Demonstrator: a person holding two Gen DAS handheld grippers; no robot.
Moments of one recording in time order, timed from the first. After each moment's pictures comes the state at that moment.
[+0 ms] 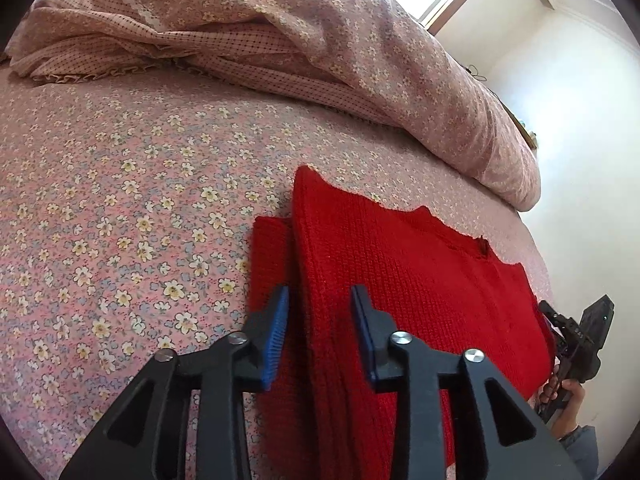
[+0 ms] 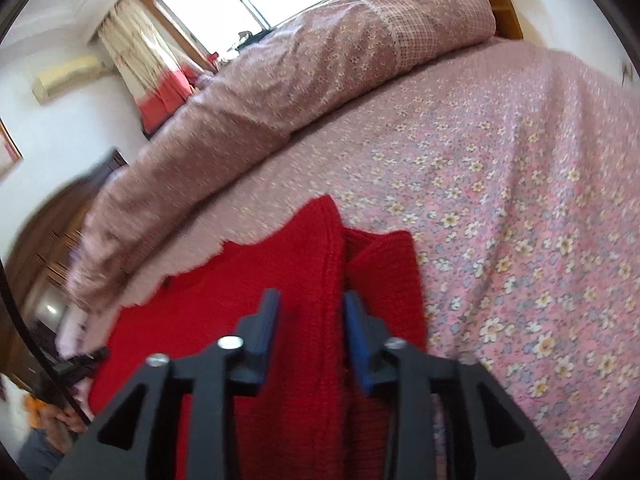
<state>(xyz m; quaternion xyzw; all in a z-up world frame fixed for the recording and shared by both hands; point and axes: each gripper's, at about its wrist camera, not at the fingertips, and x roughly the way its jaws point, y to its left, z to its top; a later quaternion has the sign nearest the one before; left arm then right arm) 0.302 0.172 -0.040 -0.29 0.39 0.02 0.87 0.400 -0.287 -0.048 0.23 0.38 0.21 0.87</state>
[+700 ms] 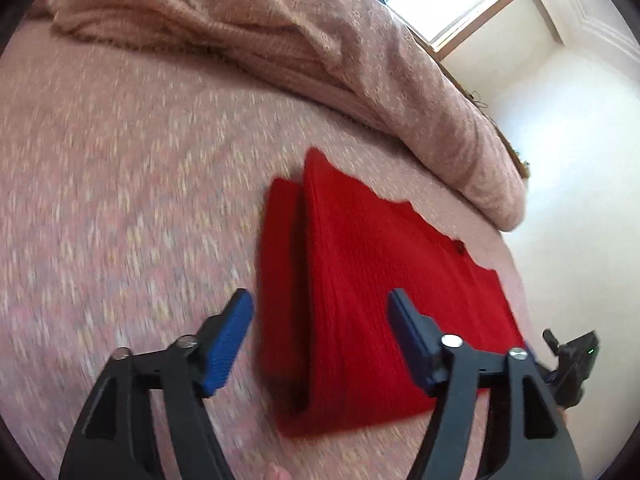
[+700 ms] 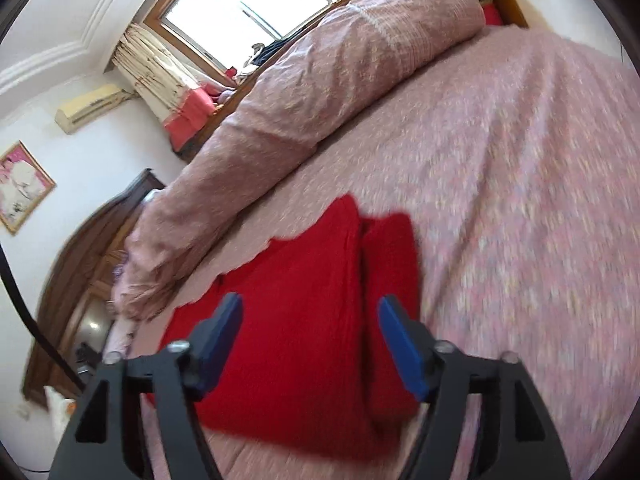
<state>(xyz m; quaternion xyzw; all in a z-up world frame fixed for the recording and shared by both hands) 0.208 0.178 -0.033 -0.36 0.37 0.03 0.86 0.343 -0.327 -0.031 0.29 0.37 0.27 0.84</state>
